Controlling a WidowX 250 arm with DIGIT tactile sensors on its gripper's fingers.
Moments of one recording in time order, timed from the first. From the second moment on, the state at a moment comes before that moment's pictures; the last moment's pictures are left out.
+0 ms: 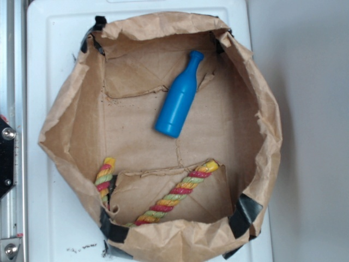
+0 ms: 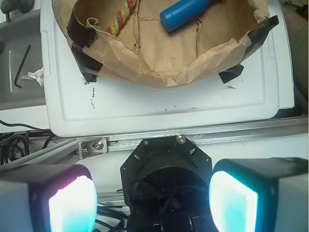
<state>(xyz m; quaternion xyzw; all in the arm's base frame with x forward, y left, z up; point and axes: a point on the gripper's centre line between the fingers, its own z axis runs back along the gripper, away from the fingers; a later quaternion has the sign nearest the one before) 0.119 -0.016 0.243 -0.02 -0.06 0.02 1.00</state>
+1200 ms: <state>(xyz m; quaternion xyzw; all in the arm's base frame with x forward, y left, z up) 0.264 -0.053 0.157 -0.07 -0.07 0.21 0.97</state>
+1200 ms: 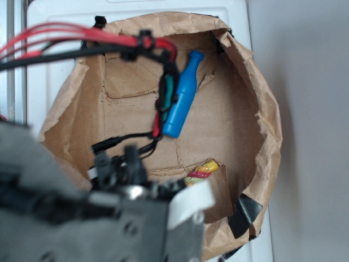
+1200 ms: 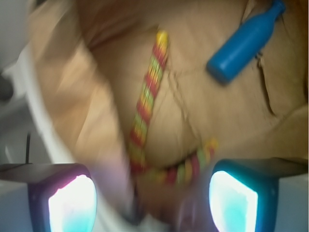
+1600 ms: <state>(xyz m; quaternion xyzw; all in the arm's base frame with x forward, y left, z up) 0.286 -0.012 0.153 -0.17 -0.06 0.24 0.96</state>
